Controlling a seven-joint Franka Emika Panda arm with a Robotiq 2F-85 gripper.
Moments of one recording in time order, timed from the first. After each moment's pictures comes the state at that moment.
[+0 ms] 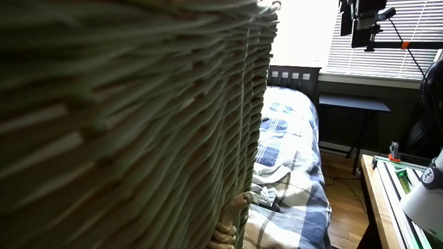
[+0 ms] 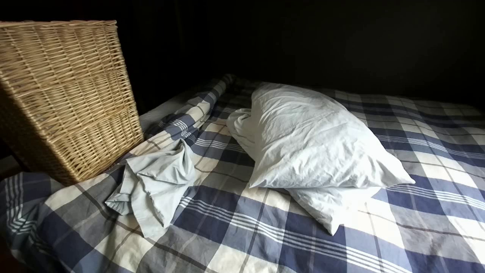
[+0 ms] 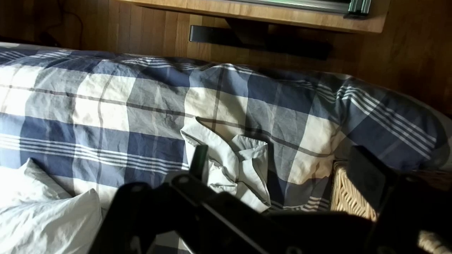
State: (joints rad) arm 0.11 -0.62 0.28 -2.29 0.00 1.48 0.18
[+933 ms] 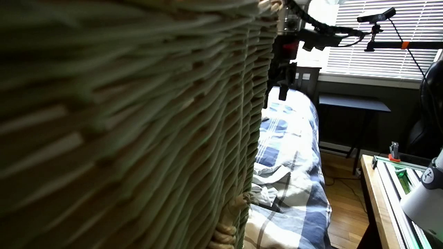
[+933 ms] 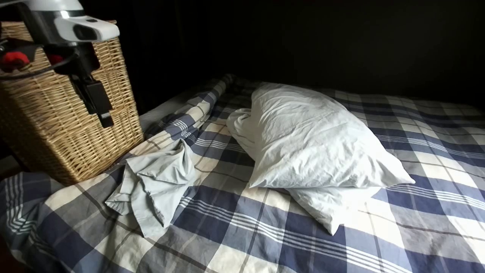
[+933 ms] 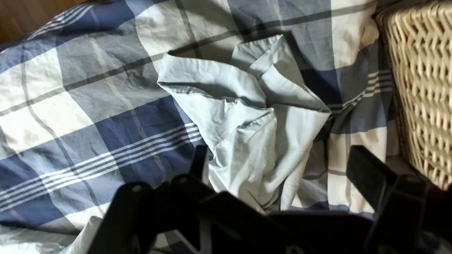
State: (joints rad) arm -0.02 -0.38 0.11 -2.55 0.05 2.21 0.37
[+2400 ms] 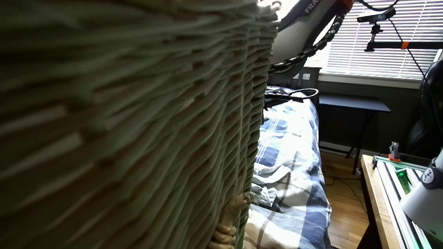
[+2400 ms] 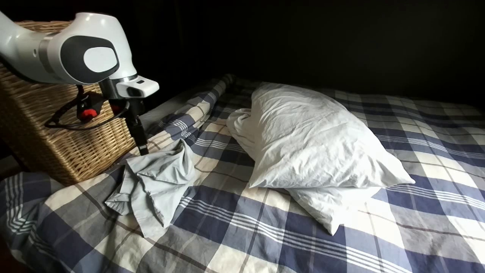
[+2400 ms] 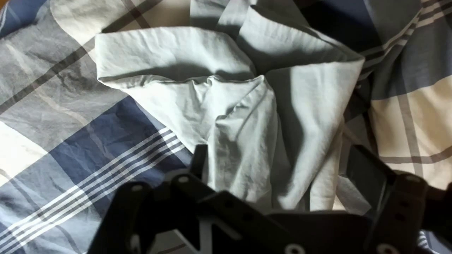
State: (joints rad) arm 0.01 0.12 0.11 -2.37 -0.10 2.49 0.73
